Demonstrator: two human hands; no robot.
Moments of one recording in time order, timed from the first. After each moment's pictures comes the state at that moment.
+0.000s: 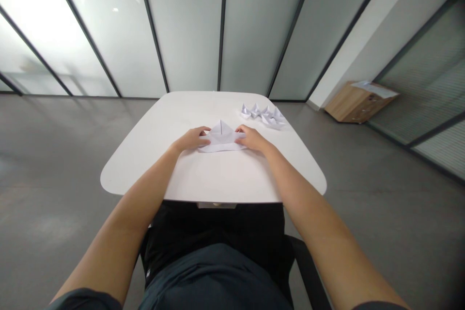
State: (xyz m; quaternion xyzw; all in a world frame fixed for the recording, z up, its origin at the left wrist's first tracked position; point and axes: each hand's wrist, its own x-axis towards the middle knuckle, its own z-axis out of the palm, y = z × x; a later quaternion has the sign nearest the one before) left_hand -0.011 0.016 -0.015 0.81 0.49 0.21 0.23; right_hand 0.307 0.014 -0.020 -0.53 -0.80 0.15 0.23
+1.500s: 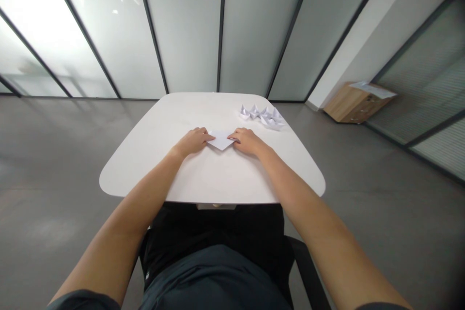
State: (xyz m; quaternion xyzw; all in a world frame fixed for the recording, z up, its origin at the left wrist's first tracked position) left_hand 0.001 0.004 -0.014 0.90 0.42 0.12 -0.02; right_hand 0.294 0.006 -0.015 -0.44 -0.89 -0.01 0.12
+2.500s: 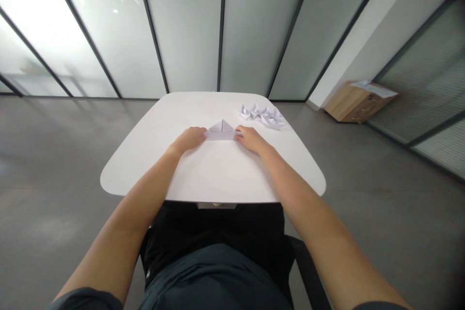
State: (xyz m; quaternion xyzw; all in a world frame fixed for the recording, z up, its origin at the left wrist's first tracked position) left_hand -0.010 0.018 -0.014 0.86 0.50 0.09 -0.02; right_hand 0.300 0.015 -0.017 -0.53 -0.83 0.05 0.18
